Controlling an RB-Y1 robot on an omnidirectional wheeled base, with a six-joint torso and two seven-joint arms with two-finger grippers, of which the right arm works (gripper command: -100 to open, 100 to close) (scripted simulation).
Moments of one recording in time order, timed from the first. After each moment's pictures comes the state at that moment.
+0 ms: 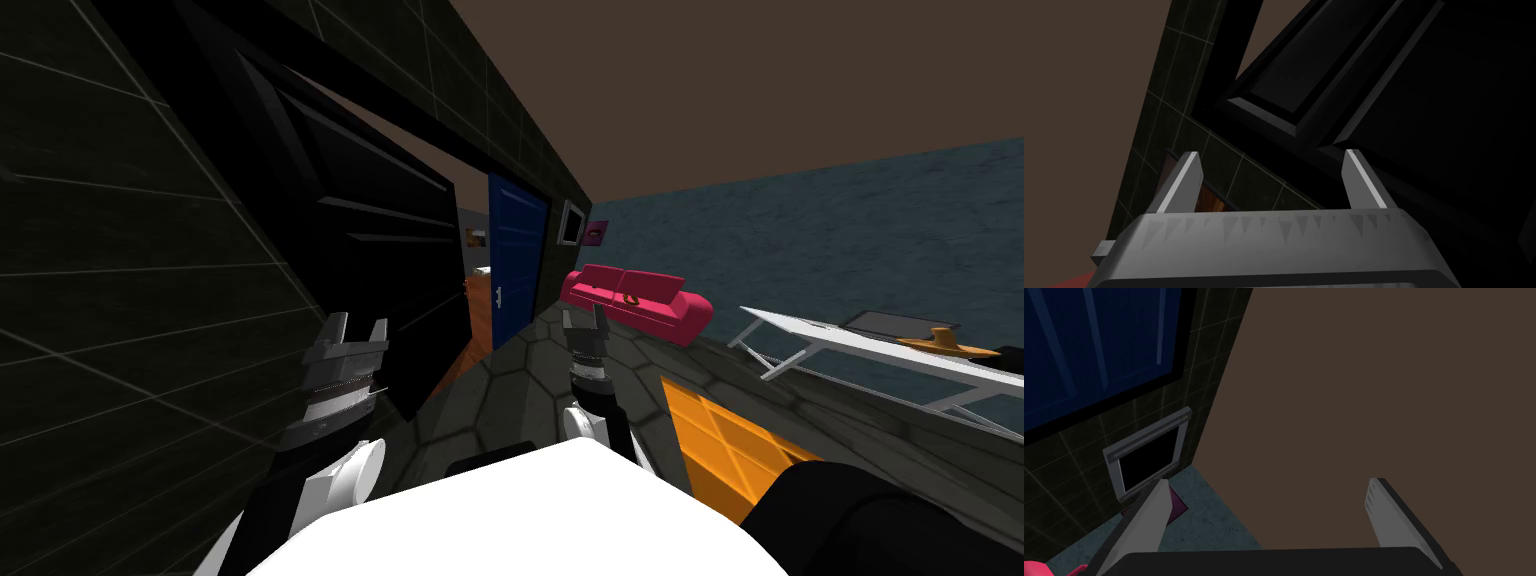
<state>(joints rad) 0.54 0.03 0.07 -2.28 -0.08 -0.61 -0.13</state>
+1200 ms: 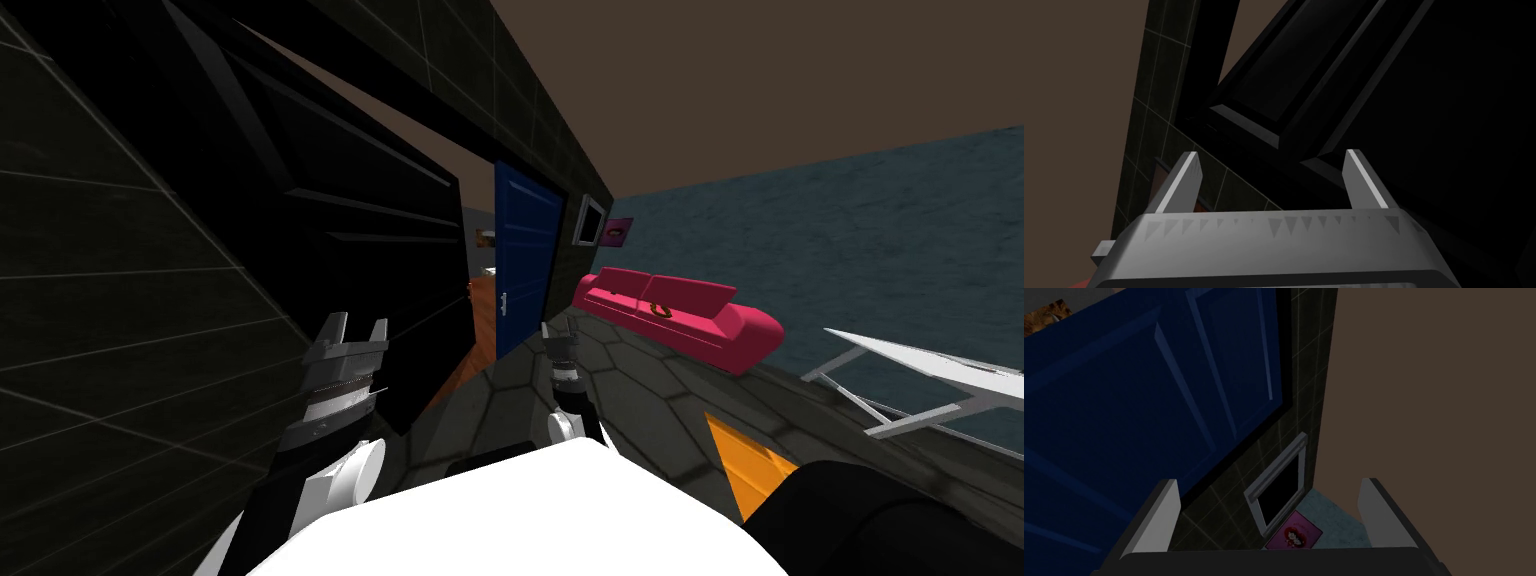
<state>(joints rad) 0.46 -0.05 0.18 -2.04 -0.19 -0.66 -0.31</state>
